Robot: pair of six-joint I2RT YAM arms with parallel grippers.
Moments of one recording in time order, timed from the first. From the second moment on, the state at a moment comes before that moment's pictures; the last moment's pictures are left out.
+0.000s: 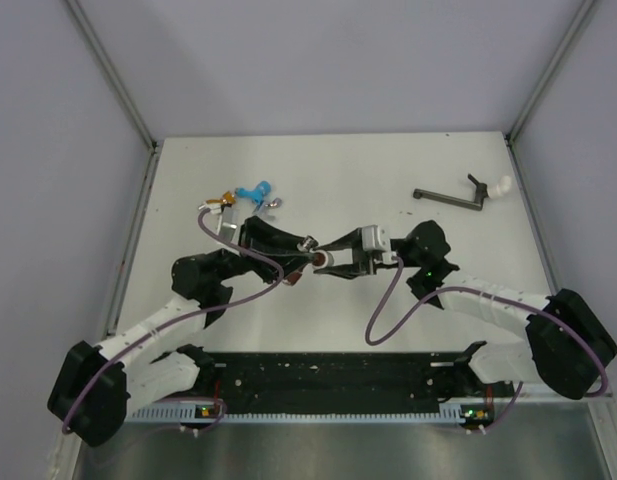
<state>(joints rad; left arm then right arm) -0.57 1.01 0.46 1.27 0.77 -0.75 0.71 1.27 0.60 0.95 -0.92 -0.14</state>
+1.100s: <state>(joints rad) -0.57 0.77 0.62 0.49 0.58 -0.33 0.66 1.15 0.70 0.51 -0.87 -0.22</state>
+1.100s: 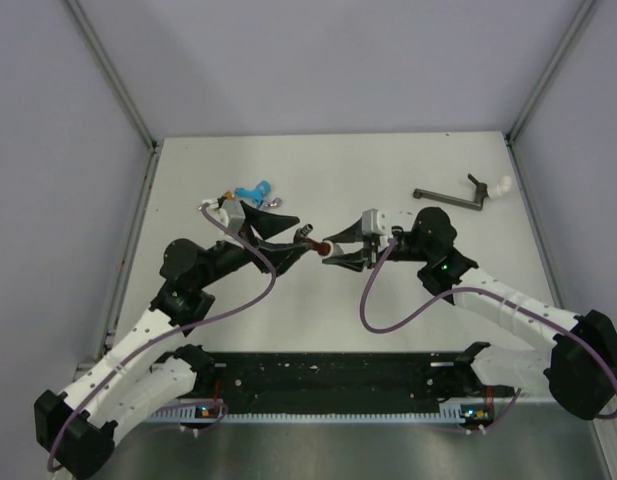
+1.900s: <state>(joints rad) -0.56 0.82 0.53 0.61 0.75 -0.31 0.60 1.24 0.73 0.53 -1.12 -0.06</state>
